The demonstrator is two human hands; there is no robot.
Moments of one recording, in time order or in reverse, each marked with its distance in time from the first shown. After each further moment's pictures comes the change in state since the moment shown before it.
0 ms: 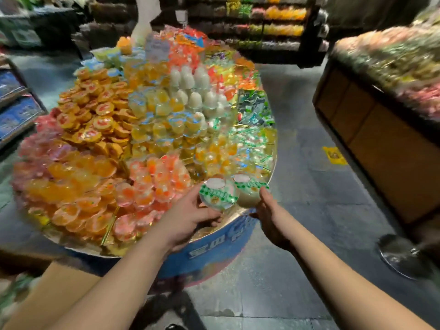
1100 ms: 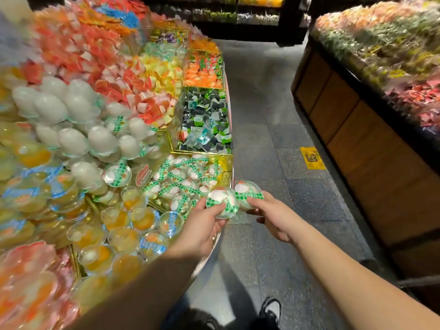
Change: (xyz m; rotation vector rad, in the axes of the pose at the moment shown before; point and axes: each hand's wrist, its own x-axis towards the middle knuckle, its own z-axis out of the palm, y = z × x) left_hand 0.476 -0.013 0.176 -0.366 0.291 -0.305; right_hand 0.314 -0.062 -0.366 -0.050 0.185 0.226
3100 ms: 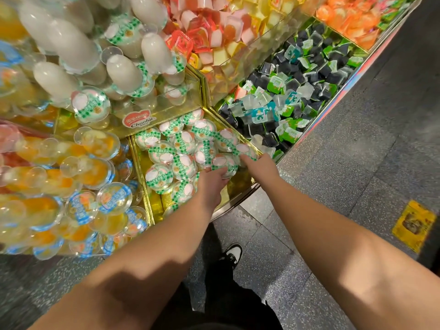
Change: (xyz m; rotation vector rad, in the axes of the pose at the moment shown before) left_hand 0.317 -0.017 0.057 -0.443 0.737 0.055; right_hand 0.395 -0.029 -0.005 -0.862 -0.256 0.046
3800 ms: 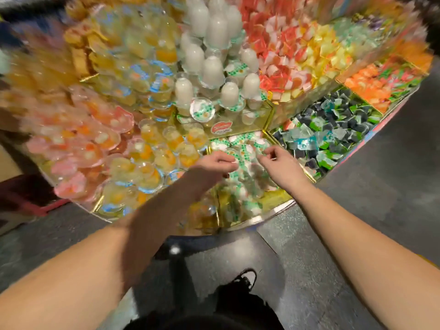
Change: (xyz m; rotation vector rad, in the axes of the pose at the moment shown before) left_hand -0.171 0.122 -0.206 0.501 -0.195 0.412; right_hand -0.224 -0.113 0.052 -0.223 0.079 -0.564
